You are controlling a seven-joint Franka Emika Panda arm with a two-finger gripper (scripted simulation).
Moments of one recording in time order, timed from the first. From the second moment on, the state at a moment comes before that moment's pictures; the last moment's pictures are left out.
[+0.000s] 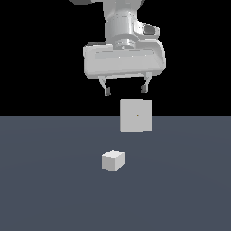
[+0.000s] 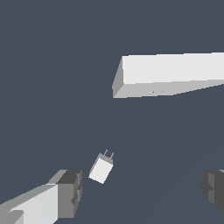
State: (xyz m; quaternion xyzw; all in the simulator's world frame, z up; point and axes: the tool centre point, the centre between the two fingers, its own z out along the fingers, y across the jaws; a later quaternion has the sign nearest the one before) arm -0.005 -0.027 0.165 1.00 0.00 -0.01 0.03
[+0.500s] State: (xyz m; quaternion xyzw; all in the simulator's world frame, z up) arm -0.009 -0.026 0.160 1.00 -0.01 0.00 0.03
